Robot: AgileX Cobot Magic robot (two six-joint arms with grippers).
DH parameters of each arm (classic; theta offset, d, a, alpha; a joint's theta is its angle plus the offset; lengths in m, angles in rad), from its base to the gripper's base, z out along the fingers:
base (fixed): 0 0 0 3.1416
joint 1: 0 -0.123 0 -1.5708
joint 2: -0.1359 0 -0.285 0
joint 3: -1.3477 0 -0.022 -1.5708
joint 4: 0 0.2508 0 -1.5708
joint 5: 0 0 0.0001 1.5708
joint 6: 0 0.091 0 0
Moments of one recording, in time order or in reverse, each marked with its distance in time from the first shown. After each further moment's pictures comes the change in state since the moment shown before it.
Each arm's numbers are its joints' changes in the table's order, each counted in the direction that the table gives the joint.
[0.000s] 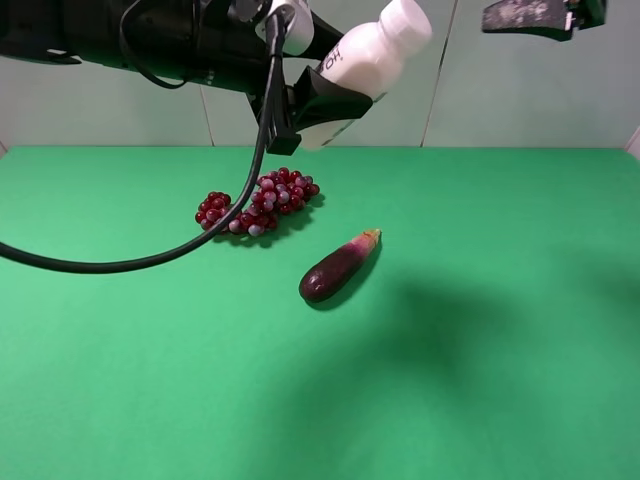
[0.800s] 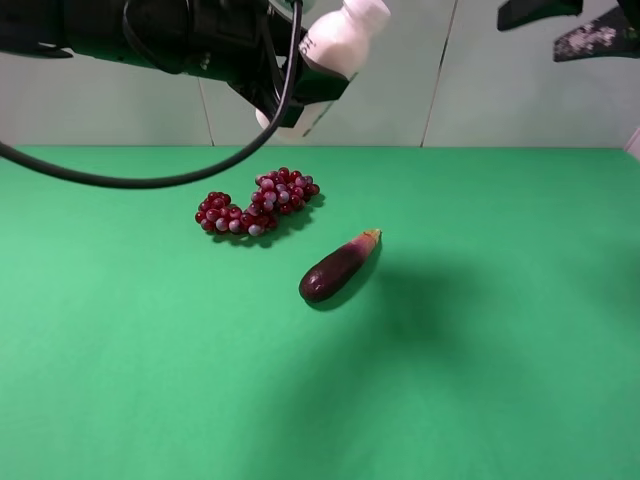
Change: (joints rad) left arm -0.001 0.028 0.000 0.021 -0.212 -0.241; right arm 0.057 0.039 -0.011 -0.409 -0.111 0.133
